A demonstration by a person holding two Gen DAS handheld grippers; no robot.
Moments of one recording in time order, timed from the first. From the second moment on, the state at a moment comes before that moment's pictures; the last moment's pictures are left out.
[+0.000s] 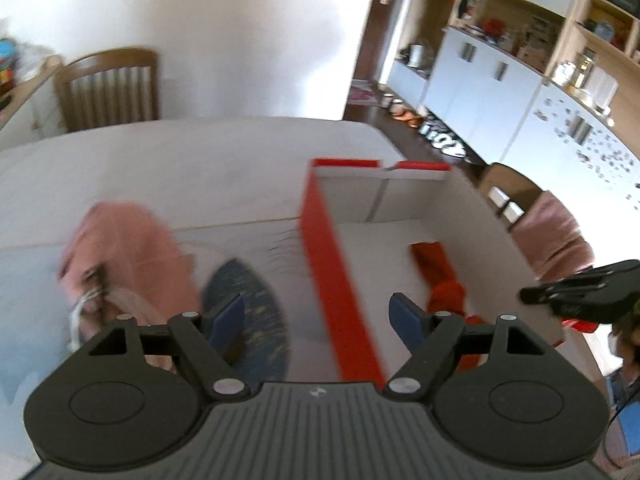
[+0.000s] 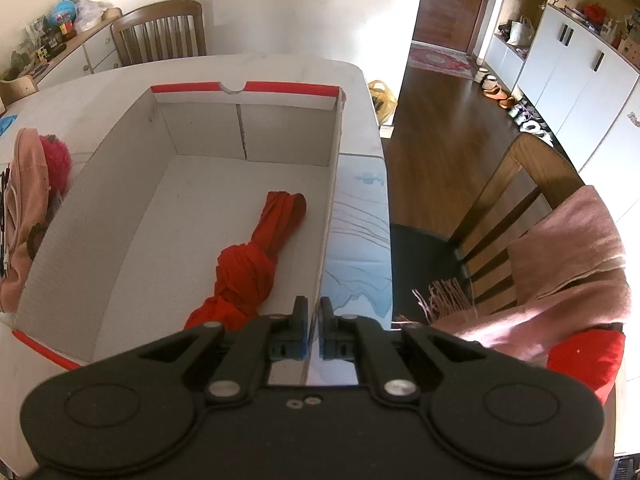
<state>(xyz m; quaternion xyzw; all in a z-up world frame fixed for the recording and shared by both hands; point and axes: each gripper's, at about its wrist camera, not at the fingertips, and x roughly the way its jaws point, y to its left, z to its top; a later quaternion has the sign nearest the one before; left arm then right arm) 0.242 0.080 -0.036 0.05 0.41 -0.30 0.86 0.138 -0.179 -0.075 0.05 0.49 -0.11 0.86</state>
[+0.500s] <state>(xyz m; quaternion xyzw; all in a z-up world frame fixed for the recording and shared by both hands) 0.238 0.194 -0.066 0.01 0.44 -0.18 0.88 0.141 -0.179 -0.076 0.06 0.49 -0.12 0.86</state>
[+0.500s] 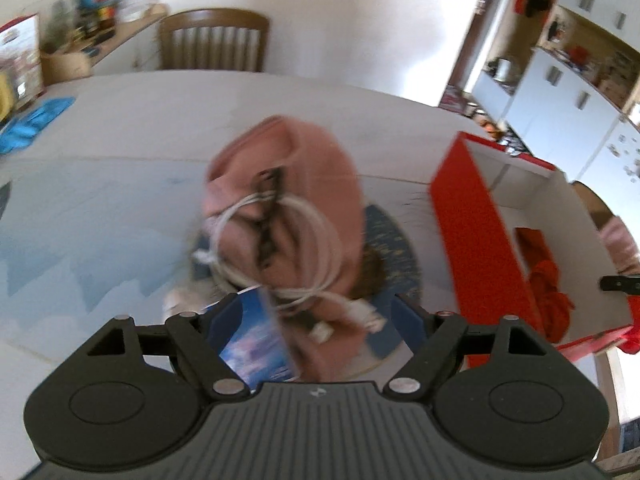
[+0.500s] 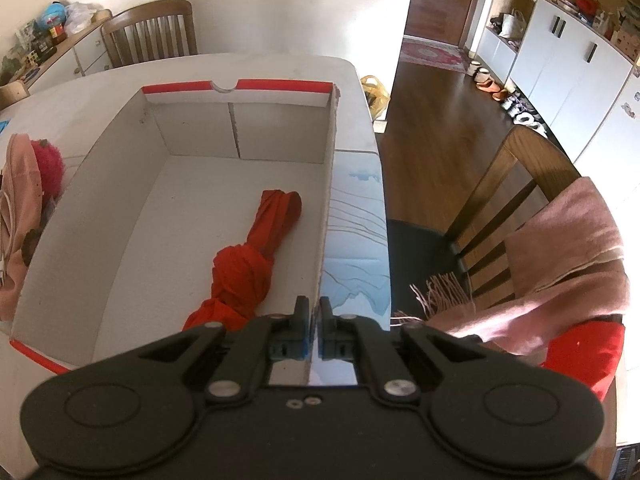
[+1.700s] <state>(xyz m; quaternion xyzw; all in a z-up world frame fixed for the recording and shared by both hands) 0.255 0.230 -0.127 -0.05 0.50 -0.12 0.86 0.142 -0.177 -0.076 0.06 0.49 -0.13 0.86</state>
